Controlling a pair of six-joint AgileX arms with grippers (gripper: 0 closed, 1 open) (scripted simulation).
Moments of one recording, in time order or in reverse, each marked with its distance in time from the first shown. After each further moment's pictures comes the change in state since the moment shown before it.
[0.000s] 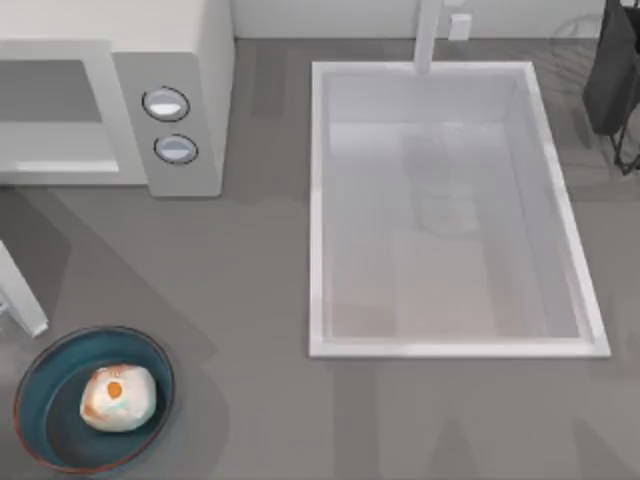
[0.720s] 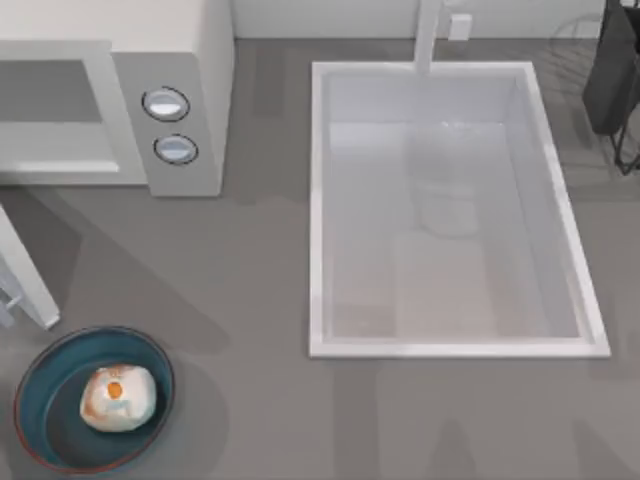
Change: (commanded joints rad) left arm -0.193 -0.078 -0.061 0.014 -0.136 -0.158; right arm 0.000 0.000 0.000 0.000 0.000 0.000
